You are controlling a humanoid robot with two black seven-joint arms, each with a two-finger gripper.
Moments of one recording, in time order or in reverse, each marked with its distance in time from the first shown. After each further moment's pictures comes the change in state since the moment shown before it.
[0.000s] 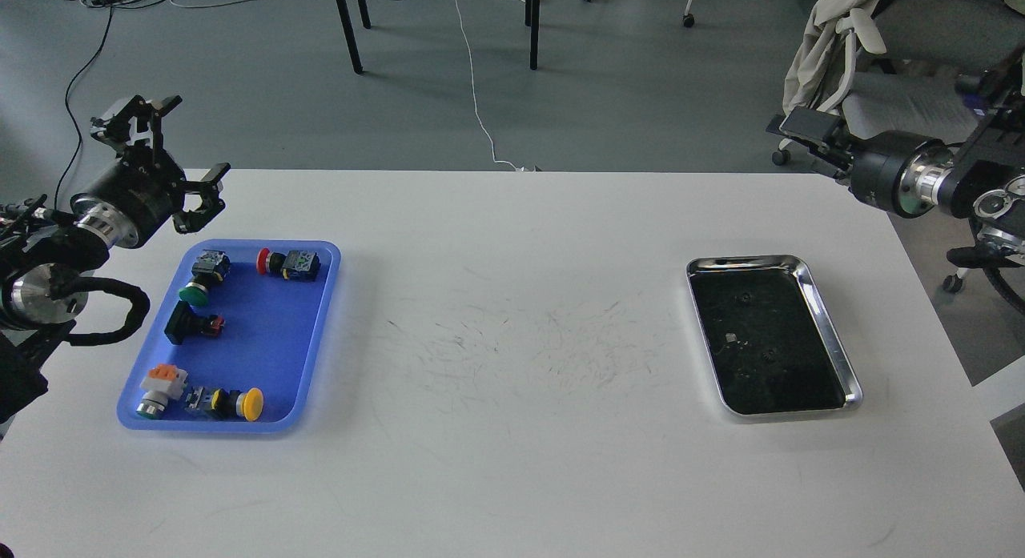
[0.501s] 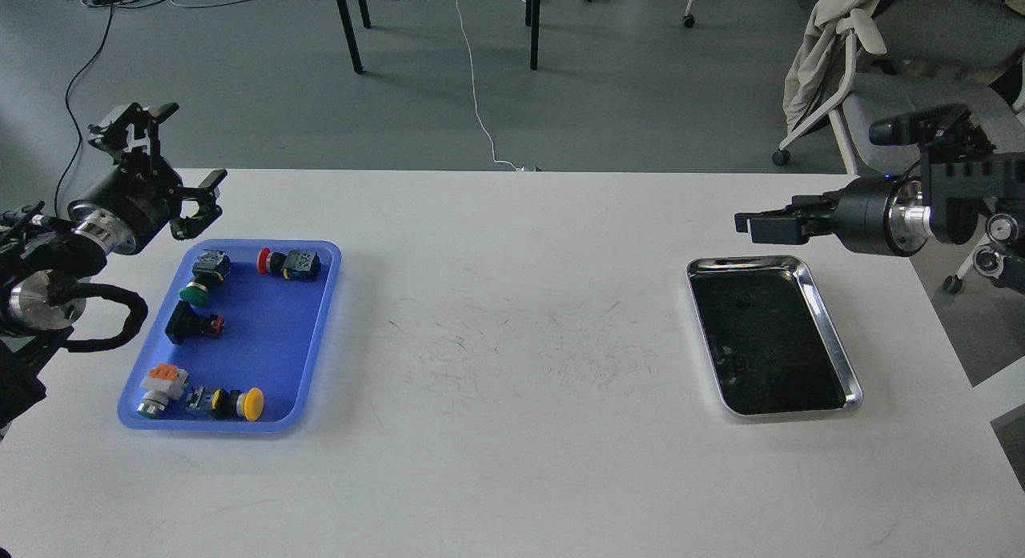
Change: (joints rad) left arm 0.013 -0.001 -0.002 0.005 -0.001 -0.001 0.000; right arm 0.057 -0.015 -0.130 0.054 -0.602 0.103 0.152
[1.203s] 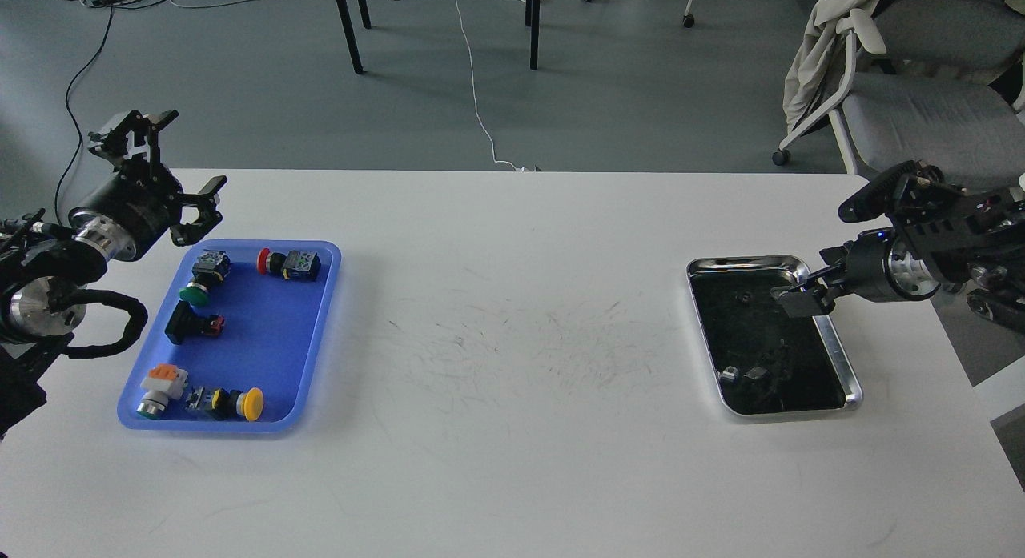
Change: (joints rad) left arm 0.016 0.003 -0.003 0.000 -0.008 -0.003 -0.002; right arm -0.033 0.118 -0.170 -0.160 -0.204 -0.005 0.030
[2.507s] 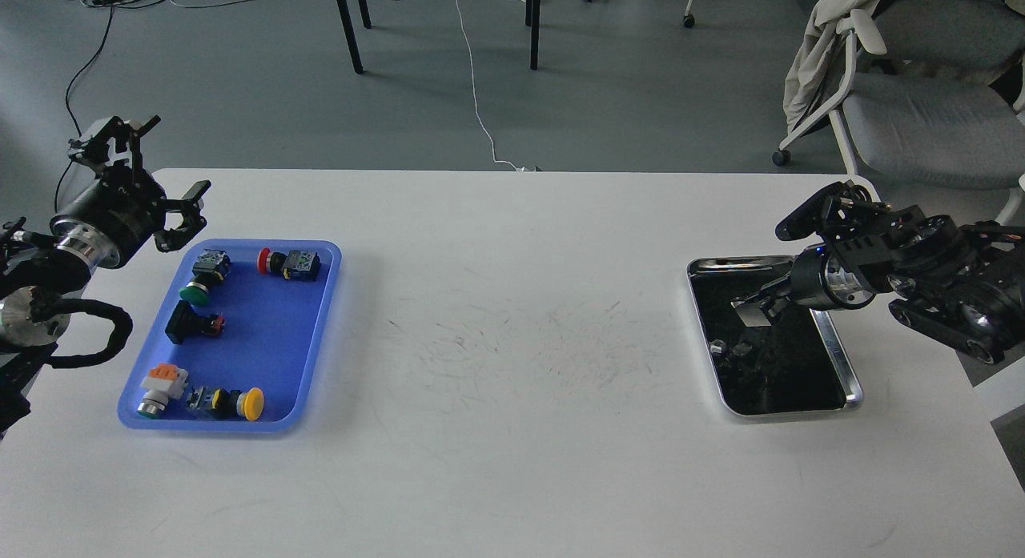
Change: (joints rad) left arm 0.024 0.023 -0.004 0.003 -0.003 -0.015 -0.021; right arm -0.075 0.200 0.000 -0.204 0.006 -0.008 0.000
